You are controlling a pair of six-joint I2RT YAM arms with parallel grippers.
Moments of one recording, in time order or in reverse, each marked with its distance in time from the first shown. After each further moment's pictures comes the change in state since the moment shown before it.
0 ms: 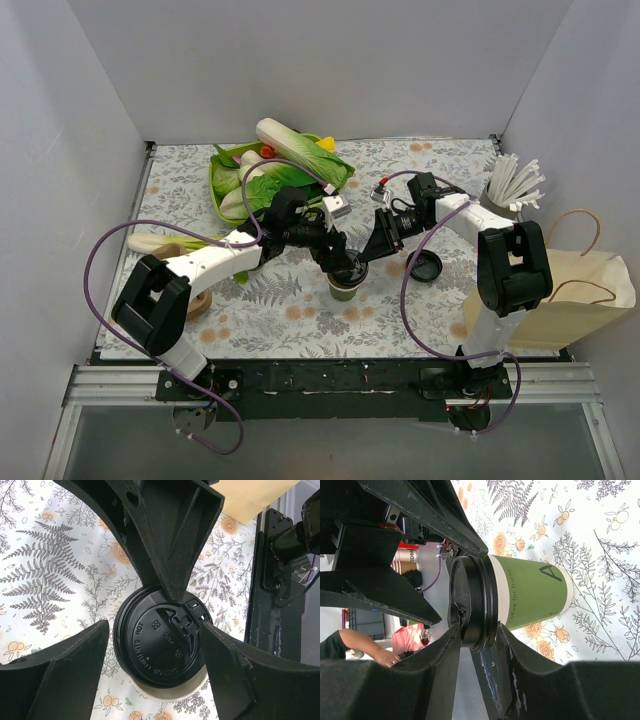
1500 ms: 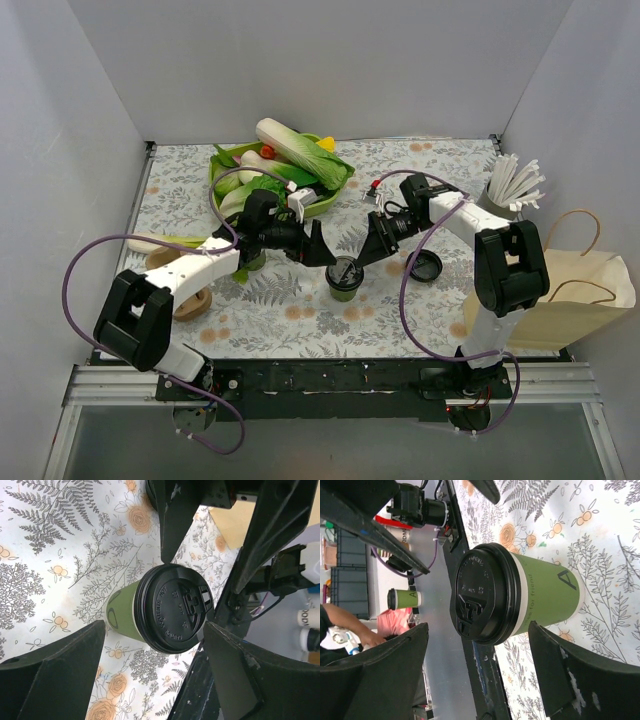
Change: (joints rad) left arm 0.126 -0.126 -0.121 -0.053 -0.021 -0.340; right arm 0.047 0.003 0.037 -0.090 0.004 -0.139
